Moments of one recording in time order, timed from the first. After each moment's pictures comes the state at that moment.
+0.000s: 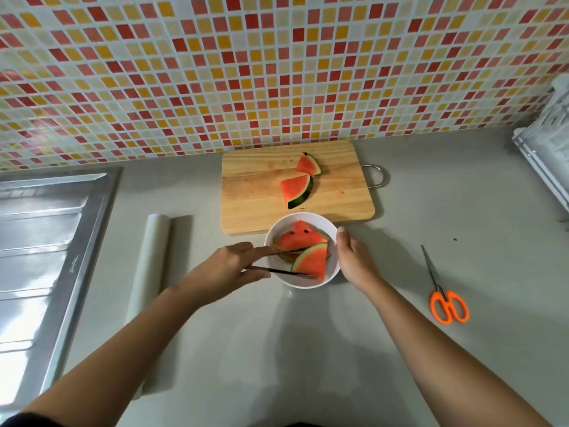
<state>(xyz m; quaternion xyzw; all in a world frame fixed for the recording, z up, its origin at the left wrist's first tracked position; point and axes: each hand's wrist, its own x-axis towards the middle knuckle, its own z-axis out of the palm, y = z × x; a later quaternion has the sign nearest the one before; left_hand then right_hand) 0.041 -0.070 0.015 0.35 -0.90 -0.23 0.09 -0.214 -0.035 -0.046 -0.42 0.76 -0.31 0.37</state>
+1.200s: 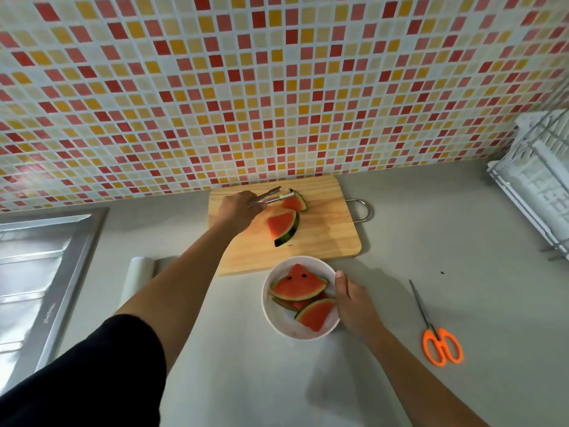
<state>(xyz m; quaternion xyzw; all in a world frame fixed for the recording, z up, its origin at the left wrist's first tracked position) -0.049 -0.229 0.018 0.62 -0.73 -0.27 0.12 -0.230 -0.020 -0.048 -0.42 0.76 -0.35 0.35</state>
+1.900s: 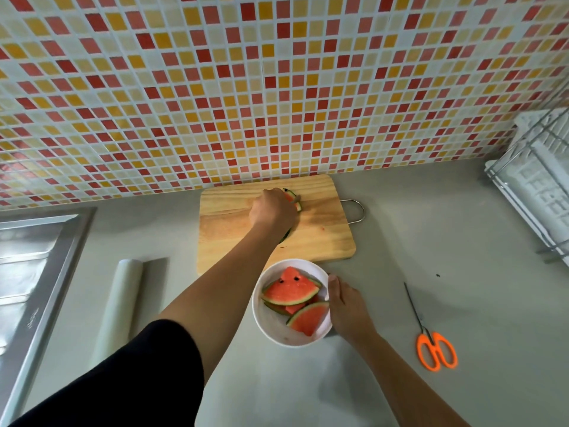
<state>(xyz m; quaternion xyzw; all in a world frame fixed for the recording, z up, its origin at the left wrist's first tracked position) -0.138 -0.206 0.027 0.68 -0.70 -0.21 0.08 -0.230 -0.020 -0.051 -0.45 0.76 -0.33 0.33</state>
